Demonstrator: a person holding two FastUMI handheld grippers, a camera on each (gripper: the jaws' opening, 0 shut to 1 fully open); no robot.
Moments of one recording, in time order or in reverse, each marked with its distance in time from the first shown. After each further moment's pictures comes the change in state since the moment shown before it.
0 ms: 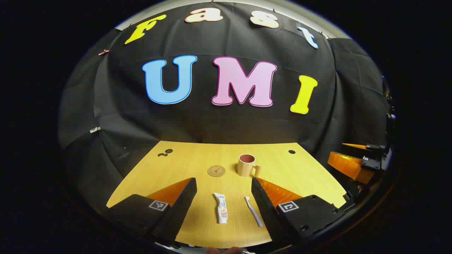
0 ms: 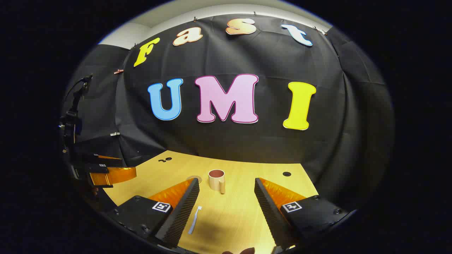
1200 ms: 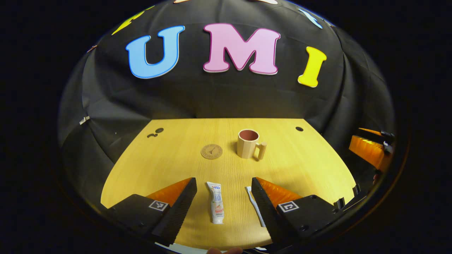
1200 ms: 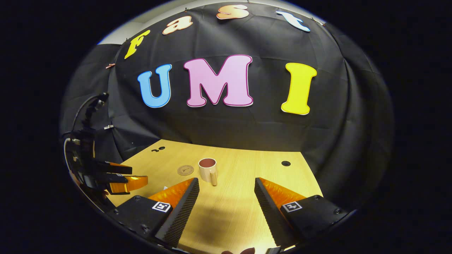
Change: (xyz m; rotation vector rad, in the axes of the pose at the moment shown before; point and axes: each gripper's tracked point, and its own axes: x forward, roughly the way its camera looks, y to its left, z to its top) left arm 0.106 -0.018 -0.076 0.017 0.265 0.004; right arm 0.044 -0.036 -0.039 0.024 0.134 -0.007
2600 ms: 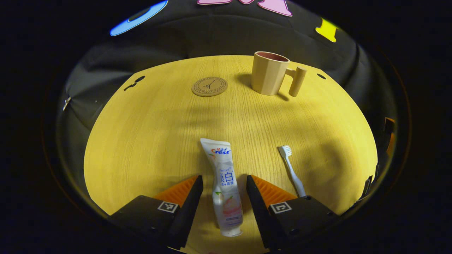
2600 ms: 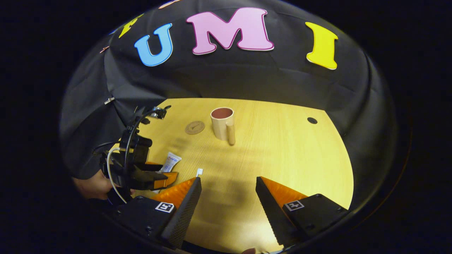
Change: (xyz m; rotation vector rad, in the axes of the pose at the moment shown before) left arm 0.130 0.031 -0.131 0.031 0.358 -0.005; right arm 0.052 0.065 -0.123 0.014 0.406 0.091
